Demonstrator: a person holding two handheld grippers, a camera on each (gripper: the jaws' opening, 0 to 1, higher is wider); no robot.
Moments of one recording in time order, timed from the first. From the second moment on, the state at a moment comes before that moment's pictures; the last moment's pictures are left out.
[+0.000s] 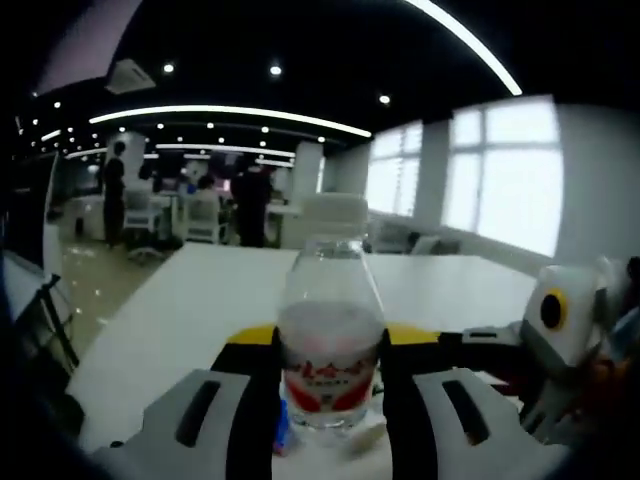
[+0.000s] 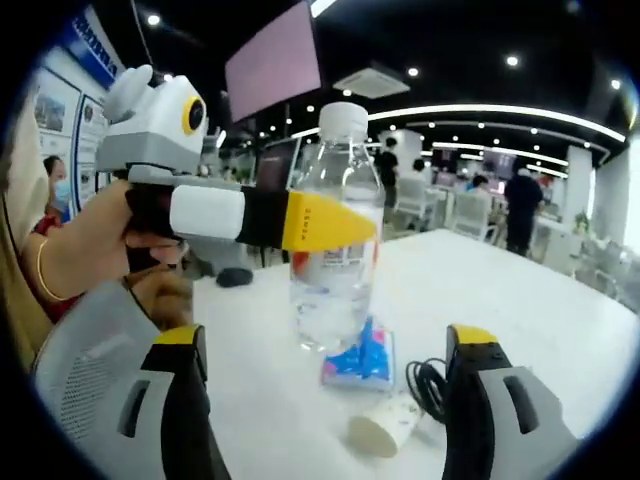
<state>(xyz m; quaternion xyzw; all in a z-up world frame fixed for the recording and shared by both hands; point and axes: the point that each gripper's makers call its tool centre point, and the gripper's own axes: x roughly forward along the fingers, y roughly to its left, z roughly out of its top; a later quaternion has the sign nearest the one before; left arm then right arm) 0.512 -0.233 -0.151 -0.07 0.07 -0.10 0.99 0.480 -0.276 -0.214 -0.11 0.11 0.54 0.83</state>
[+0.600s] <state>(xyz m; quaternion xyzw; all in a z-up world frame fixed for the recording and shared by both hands) 0.561 -0.187 -0.149 -0.06 0.06 -0.06 0.99 0.488 -0.311 -0.239 -0.12 0.17 0.51 0.83</state>
